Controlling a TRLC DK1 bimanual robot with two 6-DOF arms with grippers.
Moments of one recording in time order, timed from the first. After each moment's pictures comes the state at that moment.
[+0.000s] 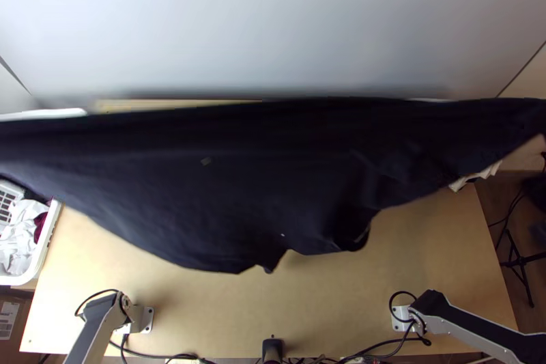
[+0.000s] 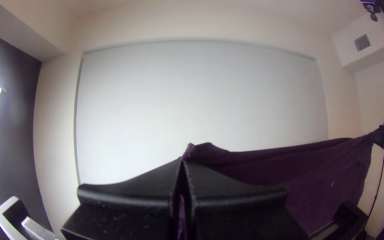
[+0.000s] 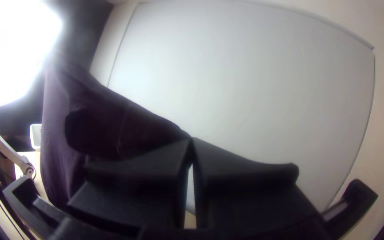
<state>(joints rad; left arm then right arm) 0.37 0.85 2.22 -1.02 0.28 -0.06 0.62 1.07 2.26 -1.07 0.11 -0.32</state>
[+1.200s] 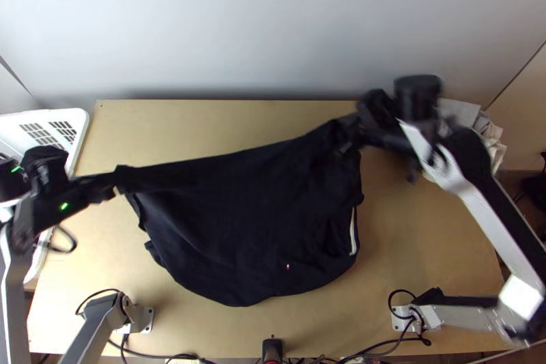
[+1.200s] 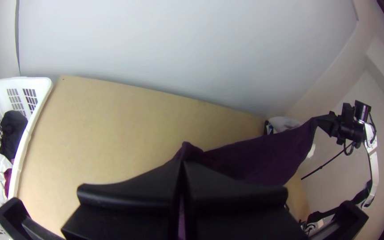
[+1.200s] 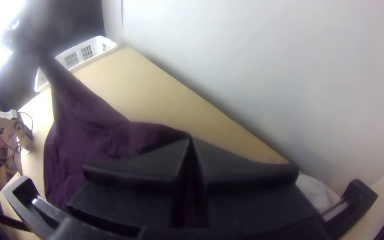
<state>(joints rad) 0.32 0.86 1.14 -0.93 0.60 -0.03 0.48 1.42 1.59 -0.74 -0.14 -0.24</state>
